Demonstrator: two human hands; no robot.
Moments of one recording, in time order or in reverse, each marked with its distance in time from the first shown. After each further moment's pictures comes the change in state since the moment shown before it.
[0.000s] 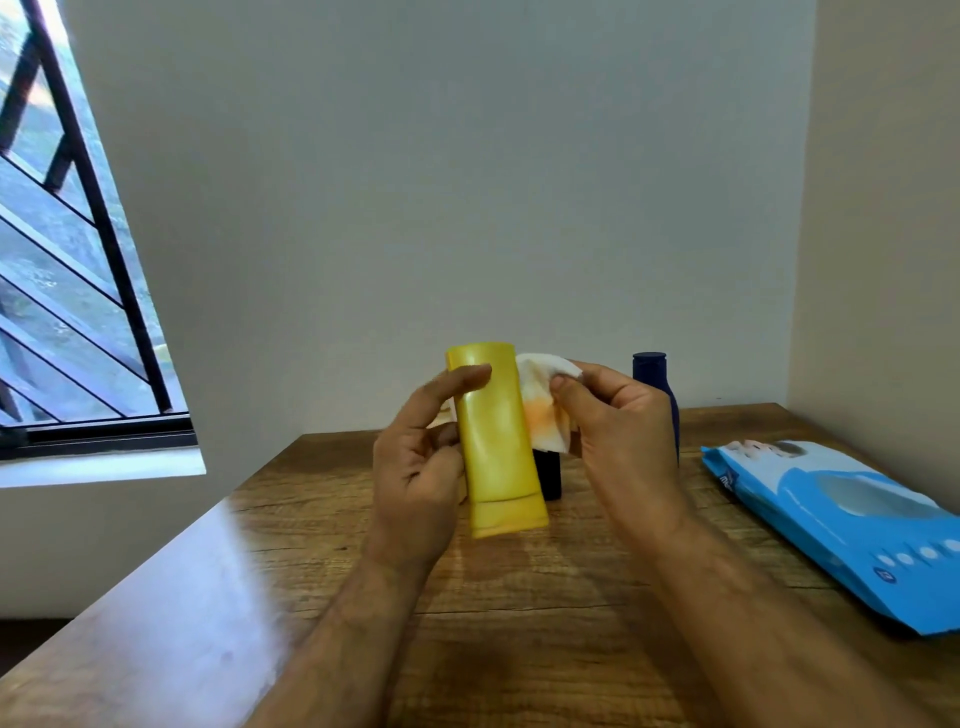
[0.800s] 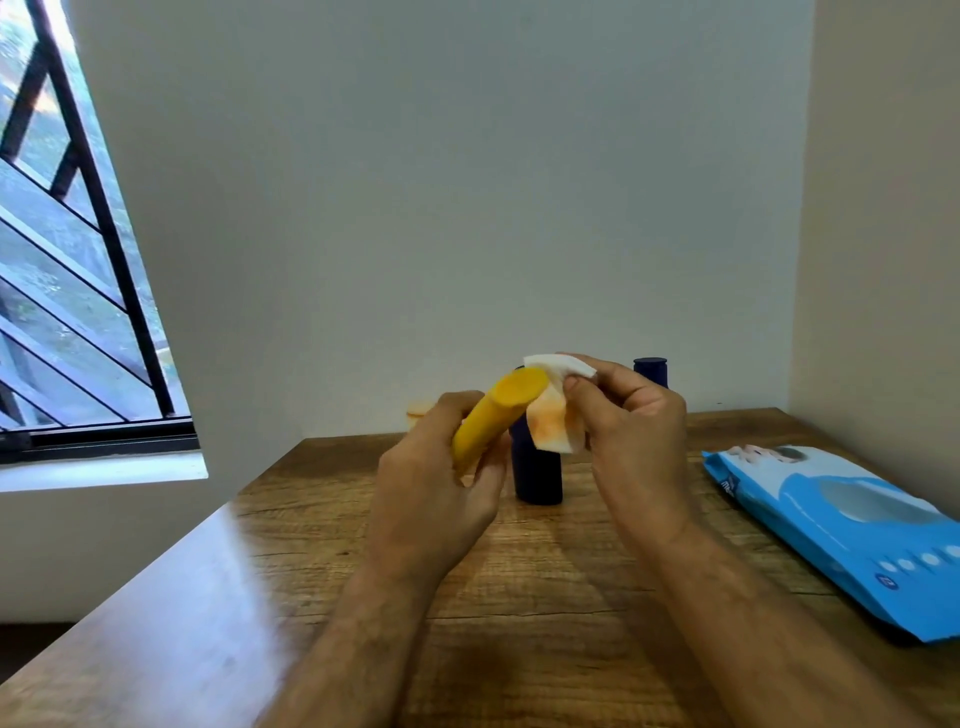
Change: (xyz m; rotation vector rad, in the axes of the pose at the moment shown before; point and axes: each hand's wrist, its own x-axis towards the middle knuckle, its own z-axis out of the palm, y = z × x) left_hand -0.004 0.004 -0.001 0.693 -0.034 0.153; right_hand -0.005 -0.007 -0.002 -0.097 0.091 -0.104
